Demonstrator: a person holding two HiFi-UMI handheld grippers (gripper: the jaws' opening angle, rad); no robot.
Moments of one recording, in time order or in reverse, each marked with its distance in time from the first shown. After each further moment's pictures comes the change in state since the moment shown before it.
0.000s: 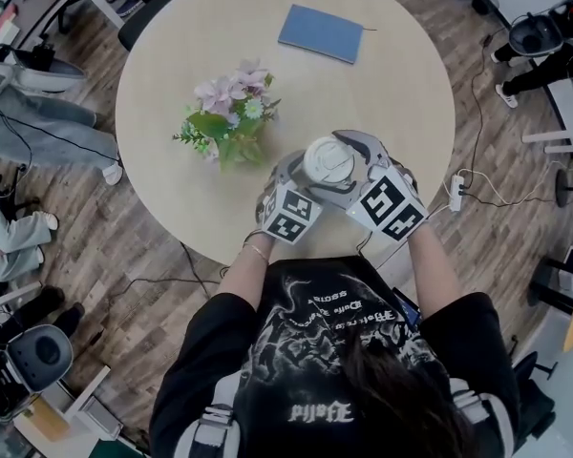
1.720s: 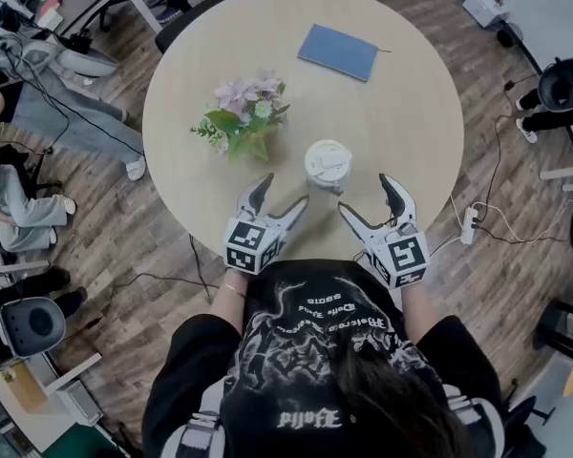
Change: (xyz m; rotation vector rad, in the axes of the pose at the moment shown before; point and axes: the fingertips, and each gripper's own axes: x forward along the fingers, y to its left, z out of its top) left arm -0.107 0.006 0.002 -0.257 -0.189 0.206; right arm -0.075 0.009 -0.071 0.316 -0.339 -0.308
